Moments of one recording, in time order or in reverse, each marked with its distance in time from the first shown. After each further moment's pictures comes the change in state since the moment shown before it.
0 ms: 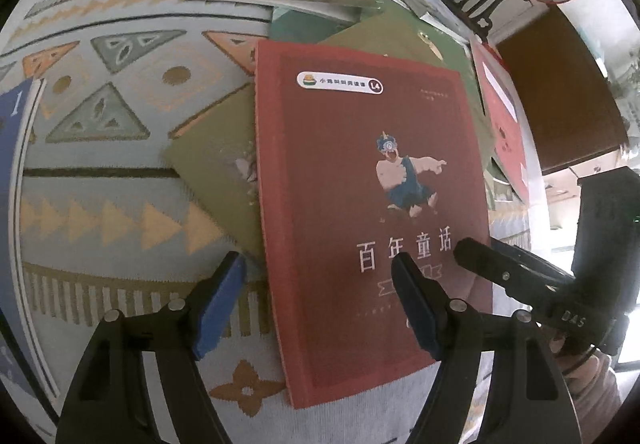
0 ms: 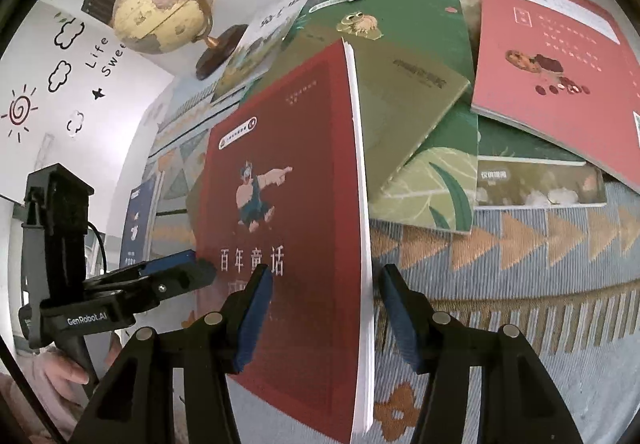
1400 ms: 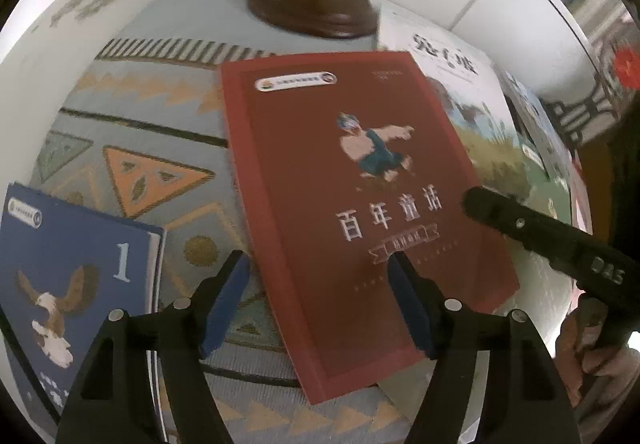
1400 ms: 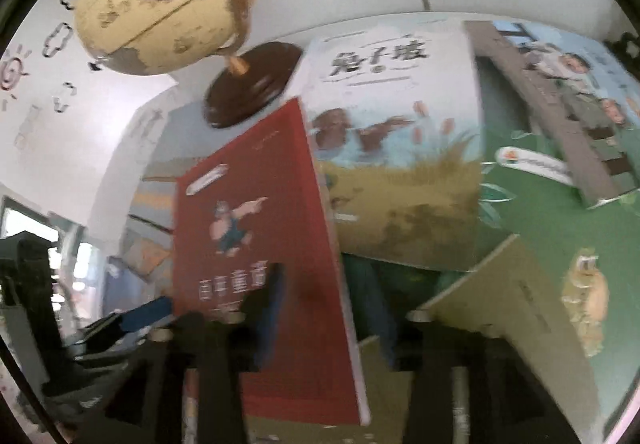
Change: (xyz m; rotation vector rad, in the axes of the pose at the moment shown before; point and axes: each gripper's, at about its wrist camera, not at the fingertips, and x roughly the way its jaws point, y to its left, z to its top) left arm -0.015 0.101 0.095 -0.156 -0.155 0.183; right arm 0.113 0.106 0.159 -0.169 0.012 -0.034
